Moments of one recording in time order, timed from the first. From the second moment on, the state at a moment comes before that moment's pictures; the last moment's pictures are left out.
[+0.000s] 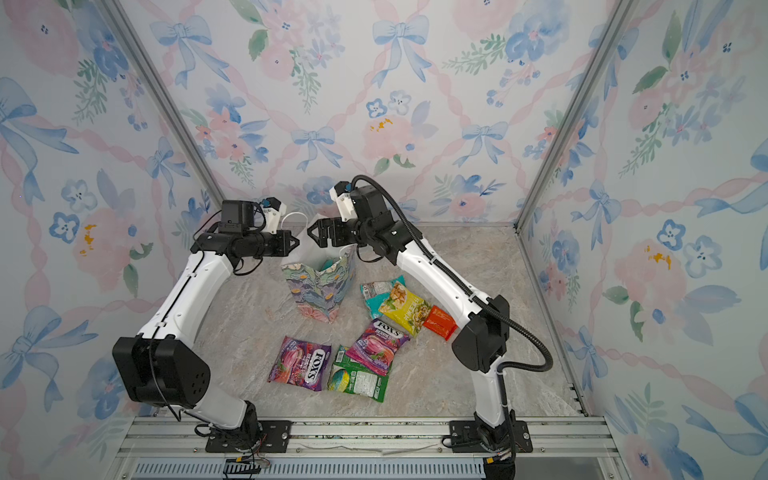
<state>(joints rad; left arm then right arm) -0.06 1.57 1.53 -0.72 0.43 -0.07 0.71 1.99 2.14 -0.54 -0.30 0.40</state>
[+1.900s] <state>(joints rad) -0.06 1.57 1.53 -0.71 0.42 -0.07 0.63 1.37 0.74 -0.43 -0.37 0.87</state>
